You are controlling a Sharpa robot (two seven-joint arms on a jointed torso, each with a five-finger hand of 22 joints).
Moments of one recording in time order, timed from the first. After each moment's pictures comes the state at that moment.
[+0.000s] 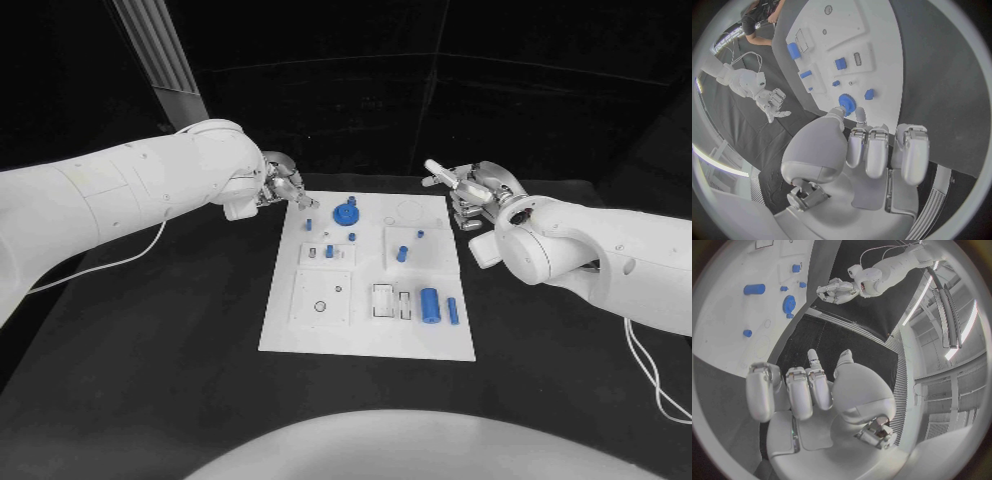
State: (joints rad) left arm 1.40 -0.50 -0.23 0.97 -0.91 0.23 -0.32; left_hand 1.16 0.05 -0.07 0.30 0.50 0.71 0.07 0.67 0.95 1.46 0.01 1.57 1.31 1.46 -0.04 1.57 1.31 0.01 1.46 0.08 1.57 1.31; right arm 1.18 -0.84 -0.07 1.53 -0.42 -0.52 0.05; right_hand 1.15 0.22 -0.28 0.29 0.06 0.74 0.19 0.30 0.11 1.47 0.12 1.57 1.31 1.47 0.06 1.57 1.31 0.02 1.47 0.17 1.45 1.31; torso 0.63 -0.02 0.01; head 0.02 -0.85
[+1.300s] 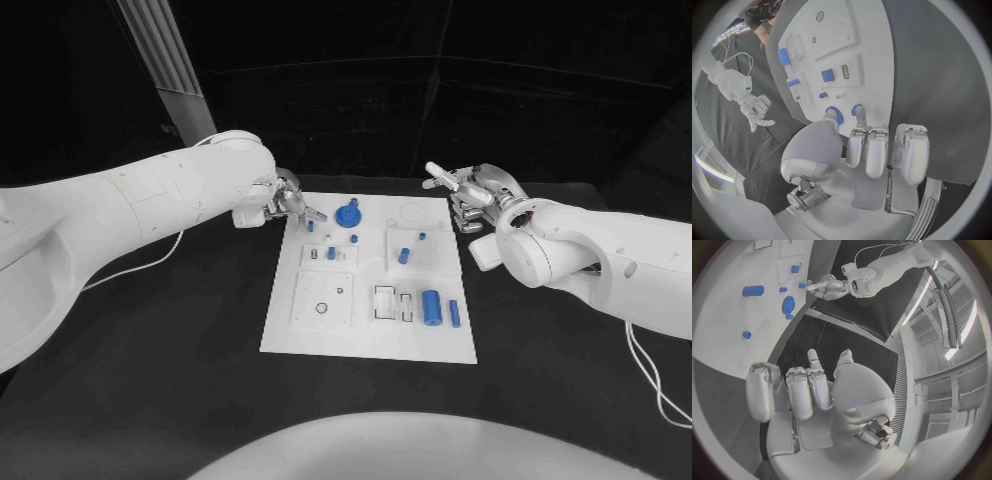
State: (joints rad) left arm 1.35 -0.40 -0.23 0.81 -0.91 0.35 -0.40; left_hand 1.02 0.08 -0.18 0.29 0.20 0.73 0.07 0.63 0.92 1.46 0.01 1.57 1.31 1.46 -0.04 1.57 1.31 0.01 1.46 0.08 1.57 1.31; right arm 1.18 -0.84 -0.07 1.53 -0.42 -0.52 0.05; right_hand 1.15 0.22 -0.28 0.29 0.06 0.74 0.19 0.30 0.11 1.47 0.12 1.57 1.31 1.47 0.06 1.57 1.31 0.02 1.47 0.17 1.45 1.31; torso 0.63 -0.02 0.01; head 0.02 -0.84
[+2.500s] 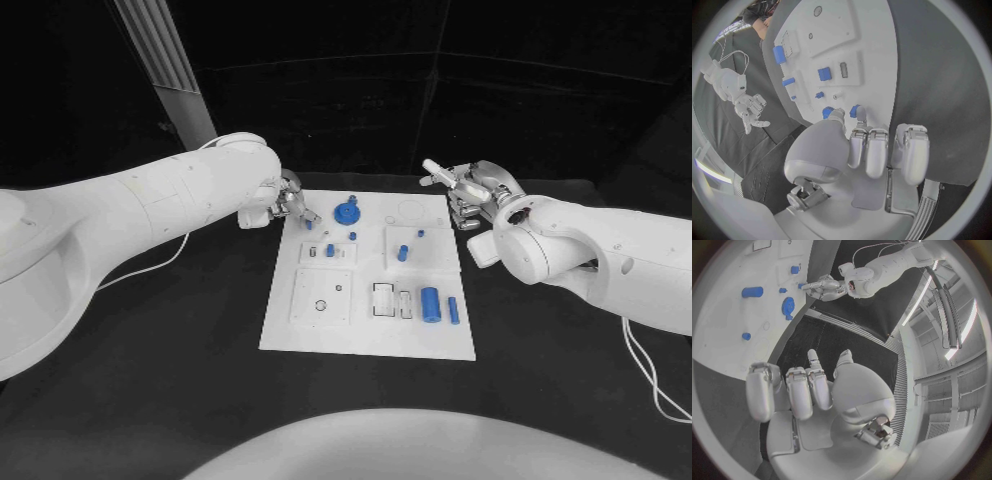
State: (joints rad) left arm 1.34 -0.36 -0.23 0.77 -0.91 0.32 -0.42; left_hand 1.23 0.14 -0.14 0.29 0.45 0.72 0.07 0.60 0.89 1.47 0.01 1.57 1.31 1.47 -0.04 1.57 1.31 0.01 1.47 0.08 1.57 1.31; right arm 1.18 -0.83 -0.07 1.53 -0.42 -0.52 0.05; right_hand 1.15 0.22 -0.28 0.29 0.06 0.73 0.20 0.30 0.11 1.47 0.12 1.57 1.31 1.47 0.06 1.57 1.31 0.02 1.47 0.17 1.45 1.31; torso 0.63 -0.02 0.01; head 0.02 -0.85
